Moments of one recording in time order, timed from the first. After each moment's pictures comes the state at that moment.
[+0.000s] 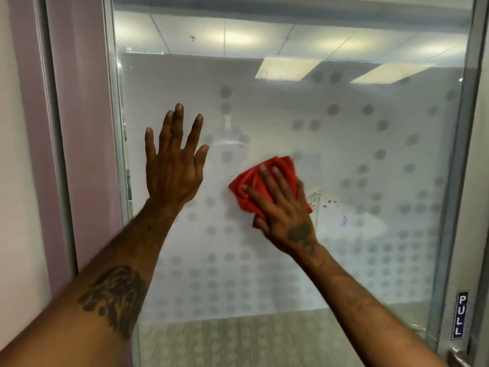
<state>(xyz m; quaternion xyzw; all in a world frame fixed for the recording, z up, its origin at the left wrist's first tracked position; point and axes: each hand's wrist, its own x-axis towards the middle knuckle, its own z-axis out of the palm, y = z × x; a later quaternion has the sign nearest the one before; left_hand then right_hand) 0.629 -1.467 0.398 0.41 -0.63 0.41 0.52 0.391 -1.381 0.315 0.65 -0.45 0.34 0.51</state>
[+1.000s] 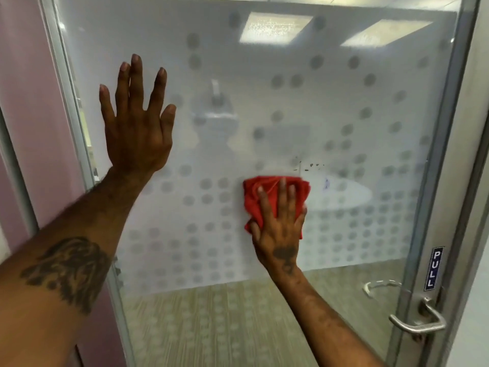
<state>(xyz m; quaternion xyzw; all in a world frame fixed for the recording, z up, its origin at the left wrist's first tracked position) 0.628 -1.464 0.396 0.39 -0.62 0.41 0.54 0.396 -1.374 0.203 0.52 -0.60 0.46 0.40</state>
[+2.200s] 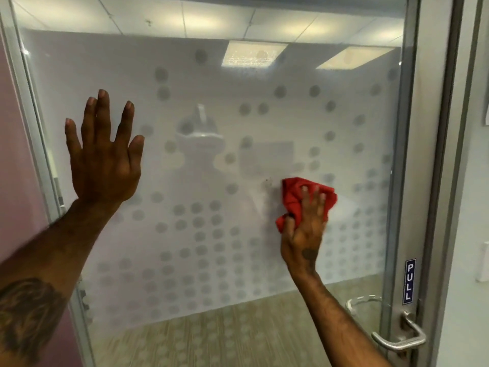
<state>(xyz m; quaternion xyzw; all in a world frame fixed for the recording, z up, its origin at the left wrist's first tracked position) 0.629 -1.473 0.394 0.36 -0.61 0.42 0.56 0.311 -1.349 0.238 0.42 -0.57 0.66 0.25</state>
